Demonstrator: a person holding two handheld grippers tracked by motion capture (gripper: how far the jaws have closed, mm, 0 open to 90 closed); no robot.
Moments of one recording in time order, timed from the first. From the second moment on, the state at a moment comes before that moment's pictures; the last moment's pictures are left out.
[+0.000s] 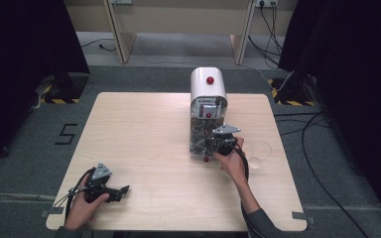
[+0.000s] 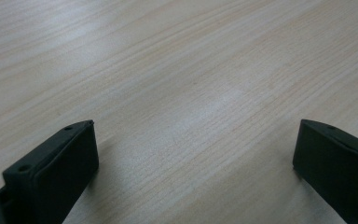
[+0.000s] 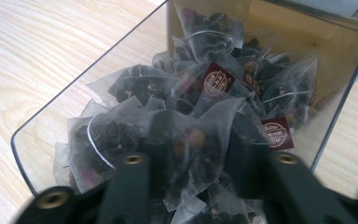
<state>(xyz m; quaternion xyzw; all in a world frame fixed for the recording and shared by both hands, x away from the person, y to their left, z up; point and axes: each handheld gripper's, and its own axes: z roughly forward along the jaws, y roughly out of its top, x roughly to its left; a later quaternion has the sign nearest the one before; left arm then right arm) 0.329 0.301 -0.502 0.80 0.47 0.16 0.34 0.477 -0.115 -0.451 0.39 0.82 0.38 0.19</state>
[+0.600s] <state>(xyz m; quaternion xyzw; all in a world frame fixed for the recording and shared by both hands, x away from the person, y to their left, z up) 0.329 0.301 -0.502 0.80 0.47 0.16 0.34 0.468 -0.125 -0.423 0.36 0.80 0.43 0.22</state>
